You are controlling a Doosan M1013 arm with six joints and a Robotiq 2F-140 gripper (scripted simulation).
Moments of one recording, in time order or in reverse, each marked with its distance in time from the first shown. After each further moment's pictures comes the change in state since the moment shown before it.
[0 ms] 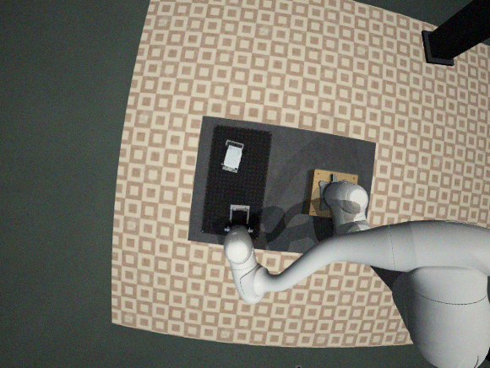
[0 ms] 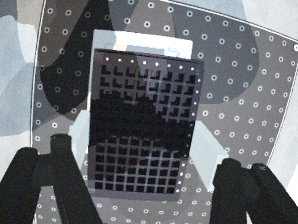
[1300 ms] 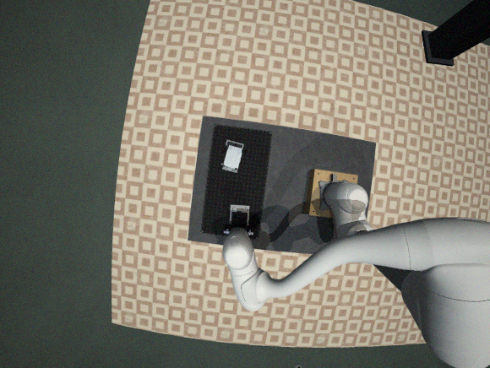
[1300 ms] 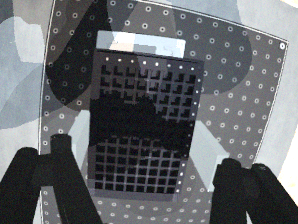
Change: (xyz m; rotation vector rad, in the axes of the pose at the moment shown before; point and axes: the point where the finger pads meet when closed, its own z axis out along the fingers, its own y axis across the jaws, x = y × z) arm 0.000 0.000 -0.040 0.000 0.000 0.000
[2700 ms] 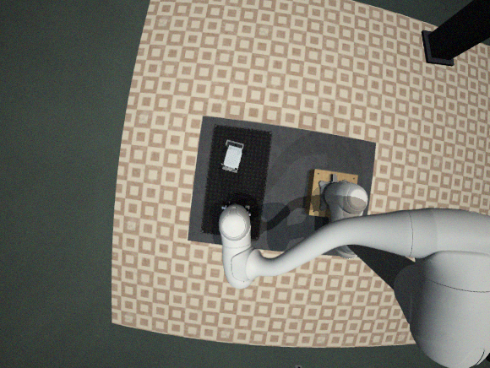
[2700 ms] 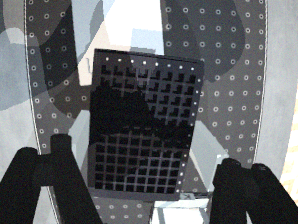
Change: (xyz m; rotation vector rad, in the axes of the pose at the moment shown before) arm -0.099 0.016 -0.002 0.000 0.000 0.204
